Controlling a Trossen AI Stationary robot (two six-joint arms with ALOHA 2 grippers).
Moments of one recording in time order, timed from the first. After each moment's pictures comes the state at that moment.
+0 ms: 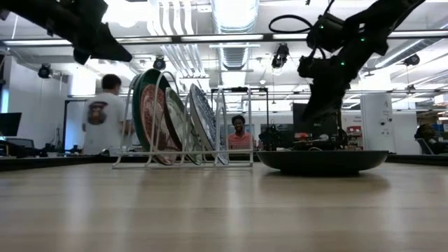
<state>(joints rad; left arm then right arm) 0.08 0.55 0.55 -0.35 -0.53 -0.20 -0.42 1.24 0.68 -0.31 -0.09 0.06</state>
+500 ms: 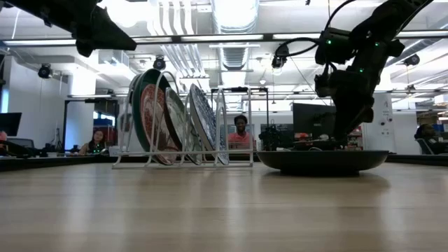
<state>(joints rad) -0.18 0.64 0.56 -0.25 -0.70 -0.25 -0.41 1.21 0.63 -0.55 -0.17 0.24</state>
